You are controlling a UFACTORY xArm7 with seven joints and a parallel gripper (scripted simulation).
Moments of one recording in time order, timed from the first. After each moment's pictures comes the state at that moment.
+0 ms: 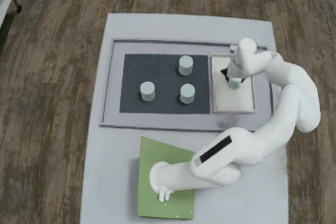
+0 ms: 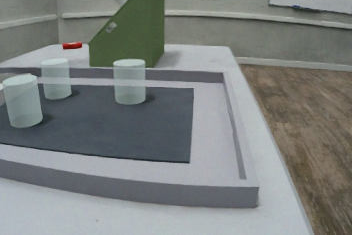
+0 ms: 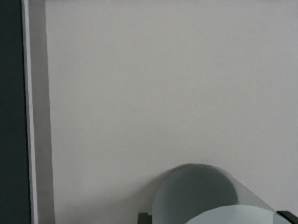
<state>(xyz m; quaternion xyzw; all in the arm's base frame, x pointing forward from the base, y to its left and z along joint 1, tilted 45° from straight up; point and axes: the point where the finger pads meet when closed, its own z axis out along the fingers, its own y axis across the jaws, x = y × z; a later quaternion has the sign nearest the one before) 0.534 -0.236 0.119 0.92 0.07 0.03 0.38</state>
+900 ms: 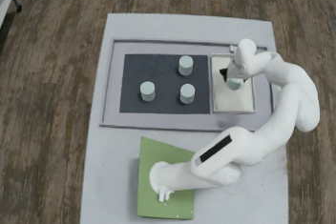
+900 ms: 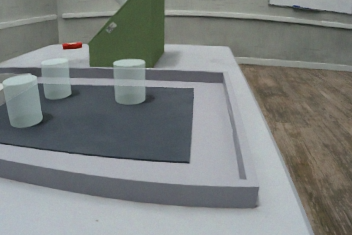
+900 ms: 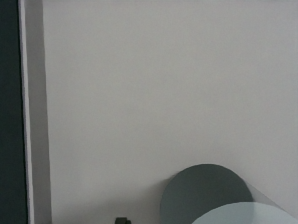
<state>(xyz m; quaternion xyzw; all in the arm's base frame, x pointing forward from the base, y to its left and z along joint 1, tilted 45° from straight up) 0.534 -0.239 0.115 0.92 0.07 0.03 0.38</state>
